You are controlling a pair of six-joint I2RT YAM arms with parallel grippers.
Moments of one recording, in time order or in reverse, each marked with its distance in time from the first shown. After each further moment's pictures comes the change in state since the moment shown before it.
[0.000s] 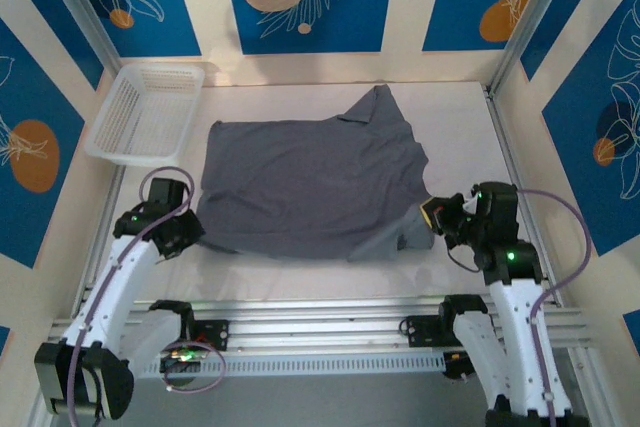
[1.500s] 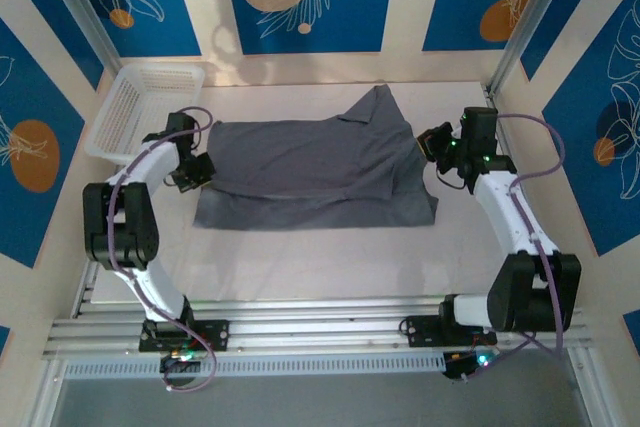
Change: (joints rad) left arm 0.101 0.812 0.515 0.211 0.125 0.183; right arm -0.035 0.703 0.299 0.426 0.048 -0.099
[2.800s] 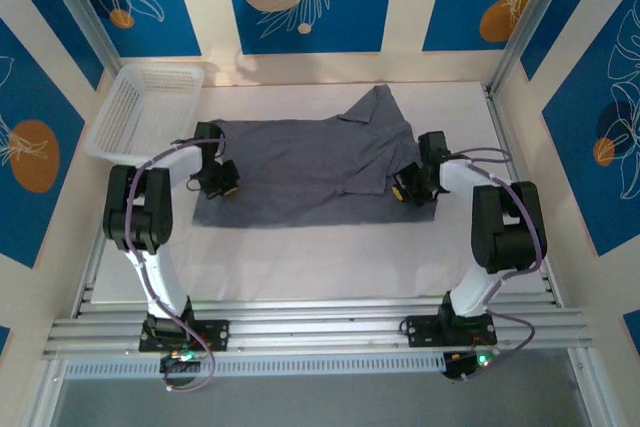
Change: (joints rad) left arm -0.108 0.138 -0.025 0.140 0.134 -0.109; right arm 0.125 0.365 -0.069 -0.113 0.091 0.094
